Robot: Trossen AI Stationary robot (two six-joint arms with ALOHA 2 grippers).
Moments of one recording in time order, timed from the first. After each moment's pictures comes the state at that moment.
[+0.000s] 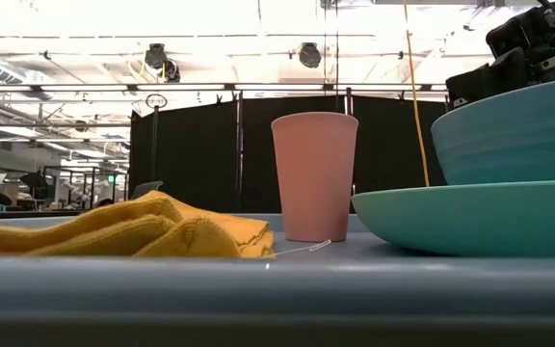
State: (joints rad) left arm -0.96 1.59 0.99 -0.85 0.08 -2.24; right arm -0.35 0.30 0.06 0.19 -0.55 -0.02
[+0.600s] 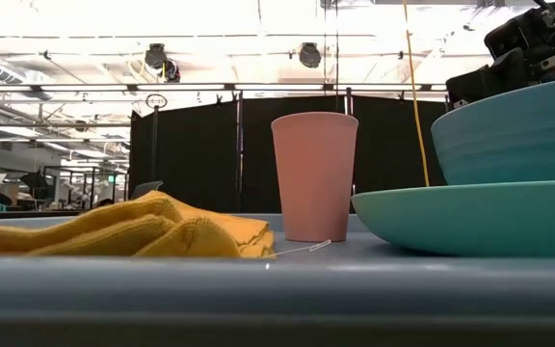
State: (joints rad) left arm -0.99 1.62 0.88 -0.75 0.08 -2.24; right arm -0.35 0.30 0.06 0.19 -0.55 0.01
